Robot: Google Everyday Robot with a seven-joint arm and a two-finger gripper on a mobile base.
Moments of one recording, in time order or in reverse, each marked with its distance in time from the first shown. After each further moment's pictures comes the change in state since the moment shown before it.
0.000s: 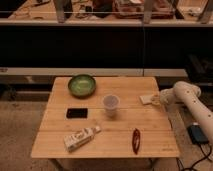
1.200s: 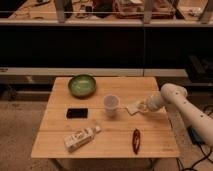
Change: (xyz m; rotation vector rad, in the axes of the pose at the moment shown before) arm -0.071 0.071 0.003 -0.179 -0.109 -0.225
